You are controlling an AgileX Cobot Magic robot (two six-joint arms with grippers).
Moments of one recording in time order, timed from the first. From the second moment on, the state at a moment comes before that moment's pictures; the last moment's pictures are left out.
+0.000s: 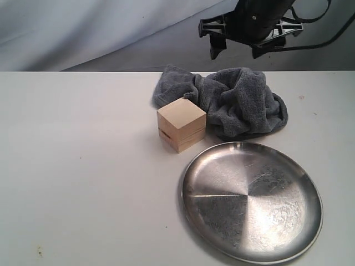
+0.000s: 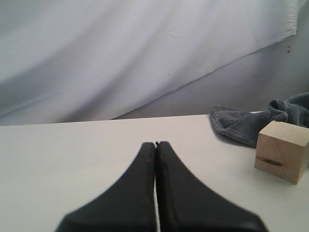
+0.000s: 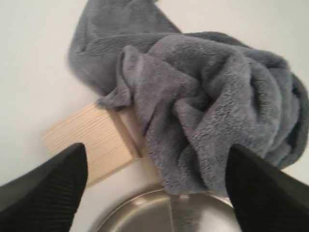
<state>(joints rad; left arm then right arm) -0.13 0.00 0.00 -0.12 0.13 0.11 0.54 1.94 -1.83 -0.05 1.00 0.29</state>
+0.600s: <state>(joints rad) -0.13 0.00 0.00 -0.12 0.13 0.11 0.73 1.94 -1.83 0.08 1.04 0.01</state>
